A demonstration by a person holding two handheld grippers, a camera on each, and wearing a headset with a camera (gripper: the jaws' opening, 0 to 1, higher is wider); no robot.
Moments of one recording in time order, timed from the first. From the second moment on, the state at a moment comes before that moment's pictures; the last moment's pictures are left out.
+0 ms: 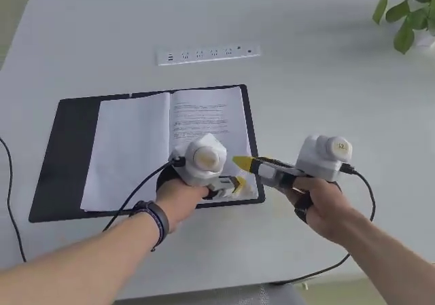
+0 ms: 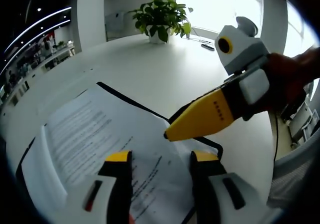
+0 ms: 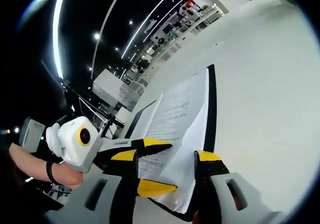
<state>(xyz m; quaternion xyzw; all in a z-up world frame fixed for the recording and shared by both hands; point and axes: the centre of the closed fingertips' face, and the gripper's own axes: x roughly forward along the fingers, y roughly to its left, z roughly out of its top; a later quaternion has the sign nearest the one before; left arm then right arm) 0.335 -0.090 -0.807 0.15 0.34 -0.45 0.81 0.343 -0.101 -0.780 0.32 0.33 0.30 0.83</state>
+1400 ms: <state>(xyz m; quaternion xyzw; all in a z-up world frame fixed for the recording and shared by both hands) 0.316 -0.079 -0.783 0.09 0.35 -0.46 0.81 0.325 -0.100 -0.776 0.36 0.33 0.30 0.82</state>
